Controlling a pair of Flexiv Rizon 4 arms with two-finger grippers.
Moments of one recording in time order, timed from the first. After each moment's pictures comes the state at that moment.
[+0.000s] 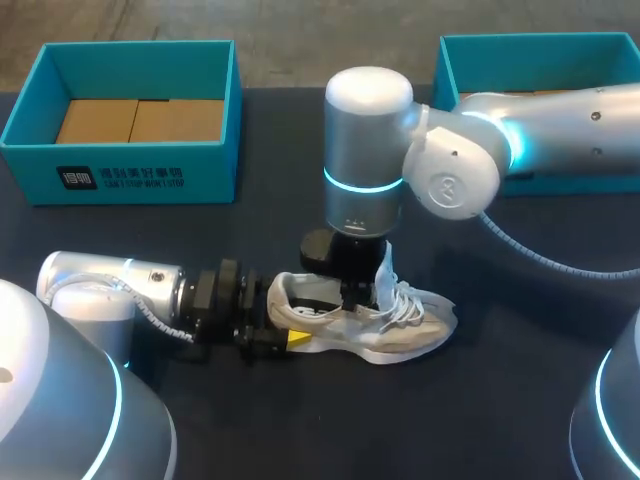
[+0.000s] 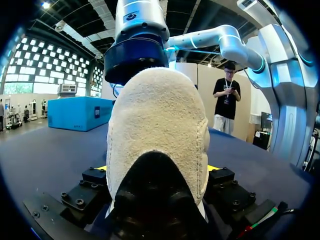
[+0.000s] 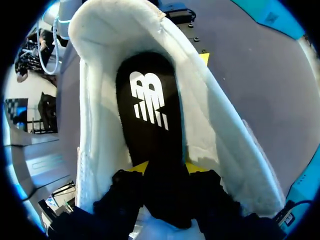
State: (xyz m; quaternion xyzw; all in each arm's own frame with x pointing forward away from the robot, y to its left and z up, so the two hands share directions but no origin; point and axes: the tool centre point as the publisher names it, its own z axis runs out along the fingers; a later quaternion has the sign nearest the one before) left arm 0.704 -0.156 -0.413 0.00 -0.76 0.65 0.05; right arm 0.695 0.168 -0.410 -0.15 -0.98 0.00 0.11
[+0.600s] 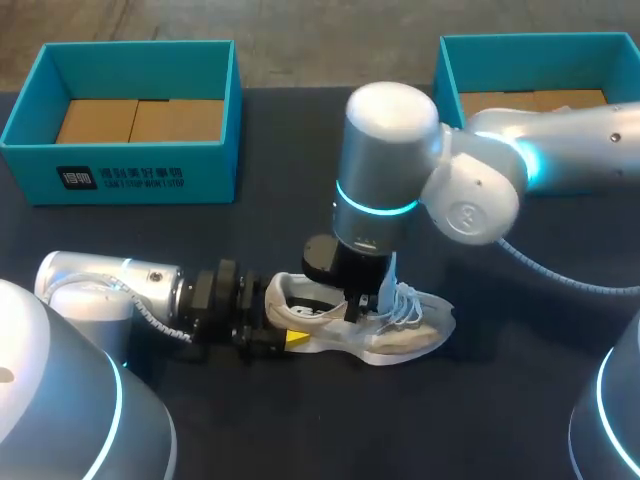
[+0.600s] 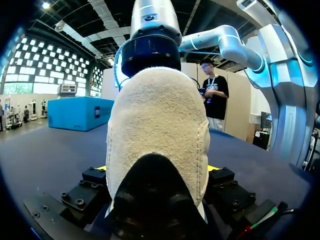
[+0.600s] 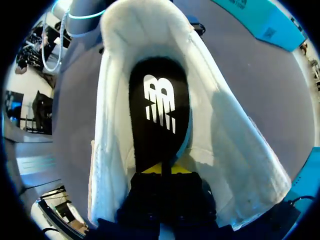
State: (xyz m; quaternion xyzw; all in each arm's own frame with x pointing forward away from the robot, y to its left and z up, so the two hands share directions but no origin) left arm 0.704 -0.153 -0.412 0.00 -0.76 0.65 0.05; right arm 0.693 0.176 -0.410 -0.13 -0.99 -0.06 0.05
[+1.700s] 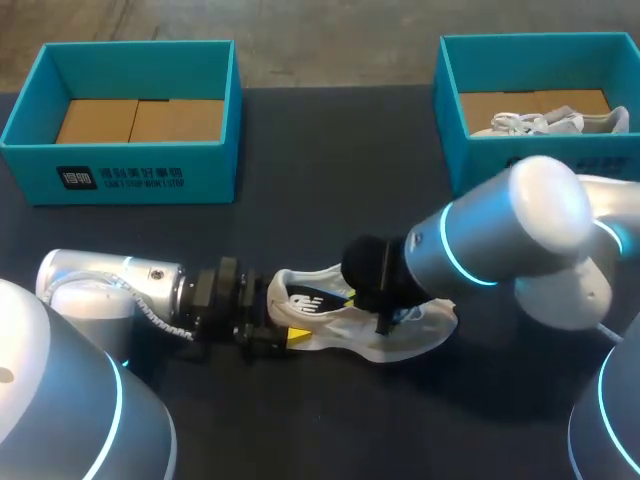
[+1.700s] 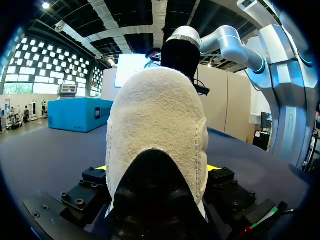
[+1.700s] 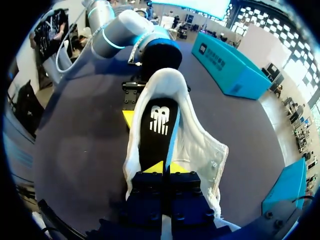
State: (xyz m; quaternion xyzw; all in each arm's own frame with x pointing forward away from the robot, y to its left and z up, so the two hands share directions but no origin) left arm 0.706 -0.156 -0.409 0.00 -0.76 0.65 0.05; right arm 0.705 0.176 -0.367 -0.08 -0.95 -0.26 -0.13
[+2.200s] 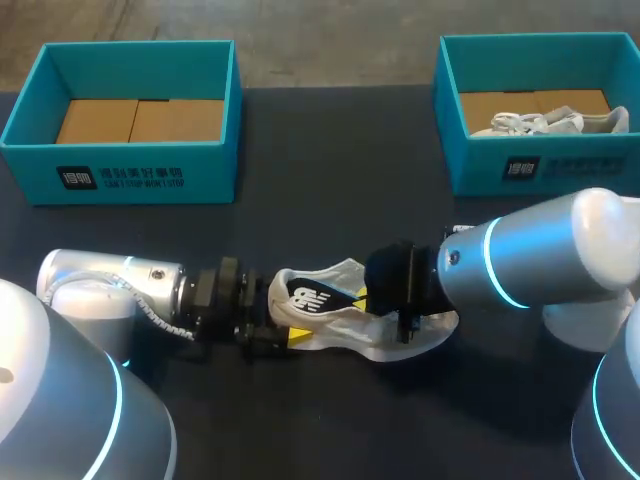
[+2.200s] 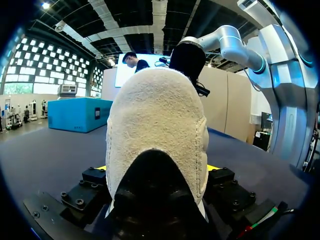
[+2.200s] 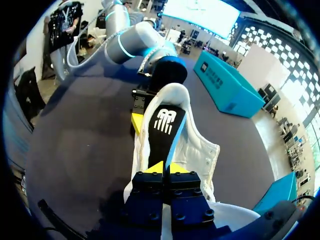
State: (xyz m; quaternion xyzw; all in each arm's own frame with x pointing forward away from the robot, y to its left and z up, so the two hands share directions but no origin) left arm 0.706 -0.157 -0.408 0.00 -0.76 0.65 0.05; right arm 0.698 0.166 -0.349 -0.02 -0.93 -0.31 -0.17
